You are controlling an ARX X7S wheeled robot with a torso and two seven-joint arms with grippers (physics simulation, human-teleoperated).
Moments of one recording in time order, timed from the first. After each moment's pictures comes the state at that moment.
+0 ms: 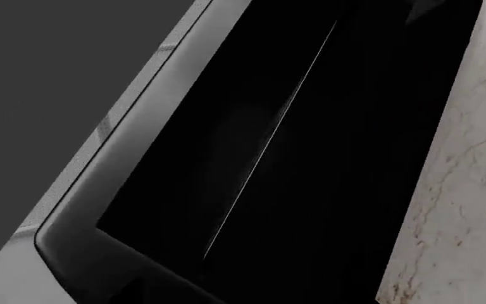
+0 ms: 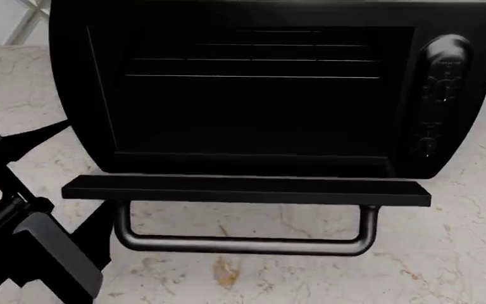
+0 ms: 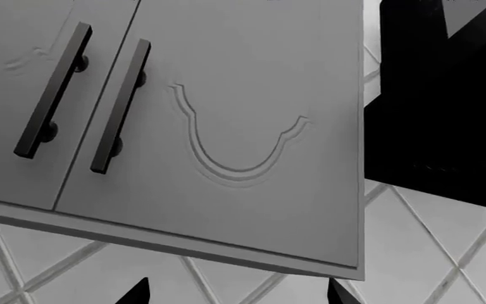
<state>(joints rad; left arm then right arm) -0.65 -0.62 0.60 -0.09 0.20 0.13 0.10 1.08 1.02 0.40 -0.95 1.67 1.09 0.95</state>
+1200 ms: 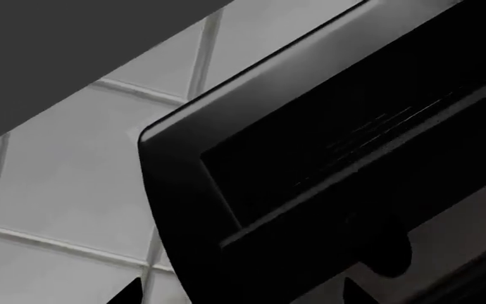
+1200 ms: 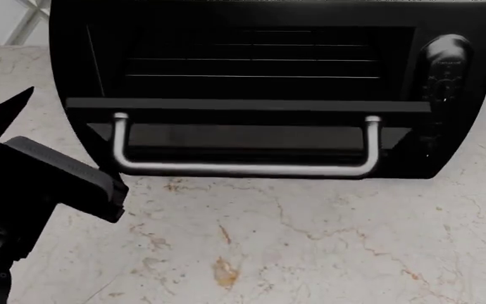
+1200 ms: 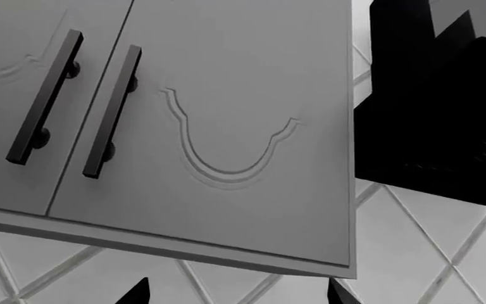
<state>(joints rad) -0.63 -0.37 0.43 0.19 0.01 -0.48 -0.09 1.01 1.04 0.50 -0.96 1.70 1.08 0.93</state>
